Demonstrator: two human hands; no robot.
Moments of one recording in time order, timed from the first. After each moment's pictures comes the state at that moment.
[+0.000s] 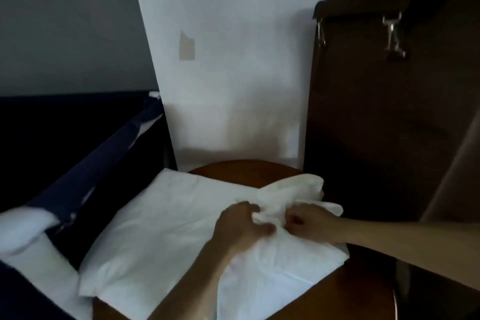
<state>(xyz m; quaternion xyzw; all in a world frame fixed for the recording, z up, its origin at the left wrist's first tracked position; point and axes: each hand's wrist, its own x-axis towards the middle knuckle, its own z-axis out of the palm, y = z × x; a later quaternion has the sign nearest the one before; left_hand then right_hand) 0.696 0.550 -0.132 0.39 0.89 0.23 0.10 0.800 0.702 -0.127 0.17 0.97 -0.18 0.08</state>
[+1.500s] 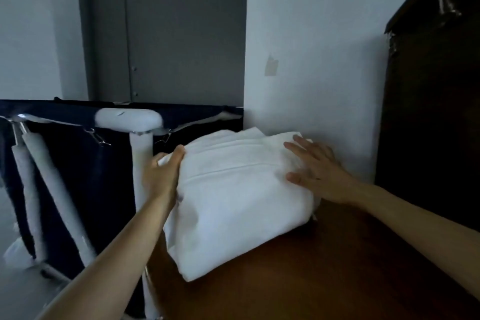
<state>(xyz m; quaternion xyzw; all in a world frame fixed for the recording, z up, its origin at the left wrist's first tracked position) 0.711 0.405 -0.181 0.02 0.60 0.75 -0.28 0.775 0.688 -0.161 -0.07 0.97 -0.09 -0.20</state>
